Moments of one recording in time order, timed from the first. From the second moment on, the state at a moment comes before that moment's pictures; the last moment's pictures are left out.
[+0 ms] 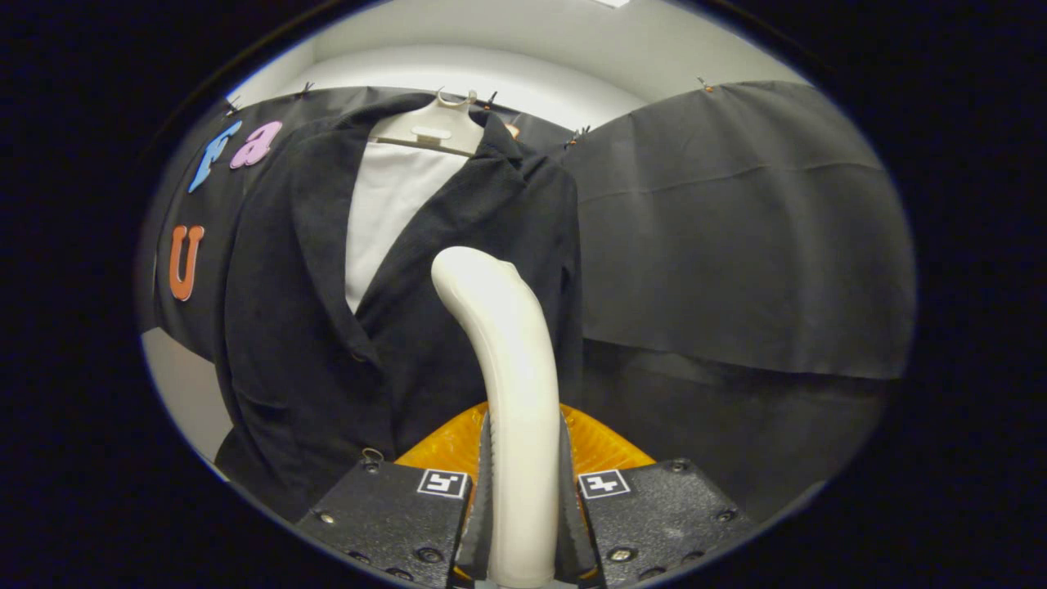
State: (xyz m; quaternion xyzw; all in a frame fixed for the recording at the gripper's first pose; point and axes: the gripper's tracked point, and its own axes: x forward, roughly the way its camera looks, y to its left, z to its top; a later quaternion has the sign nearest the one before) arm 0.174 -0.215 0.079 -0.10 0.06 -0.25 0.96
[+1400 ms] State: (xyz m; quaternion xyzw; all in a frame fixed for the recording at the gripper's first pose) arm 0.143 -0.225 -0.076 -0.04 0.21 -0.26 0.94
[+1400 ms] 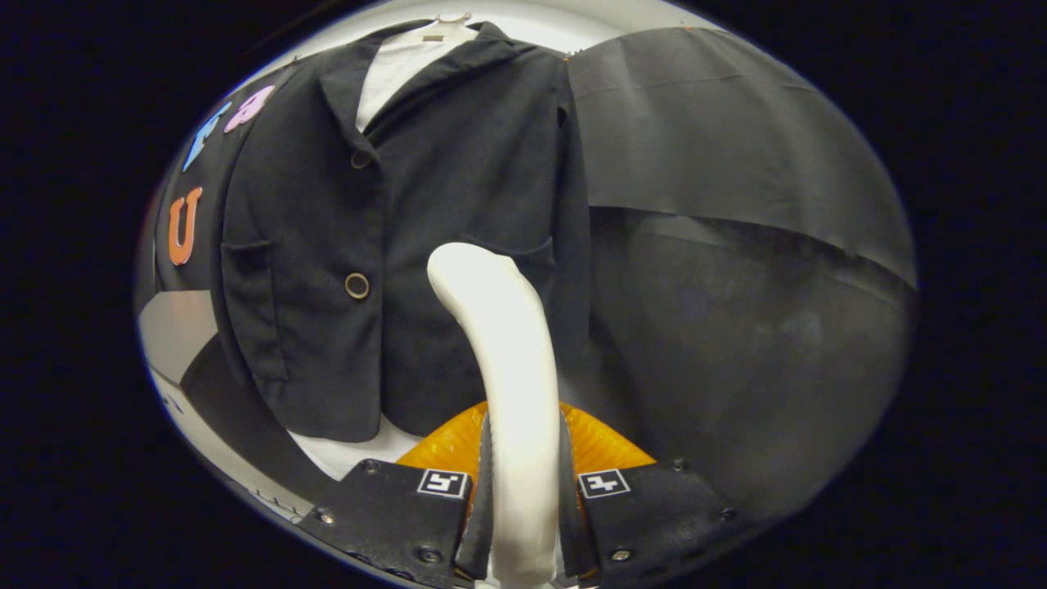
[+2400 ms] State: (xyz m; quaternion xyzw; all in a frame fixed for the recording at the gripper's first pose) arm 0.152 -0.226 -0.137 -0.03 0.31 -0.24 0.92
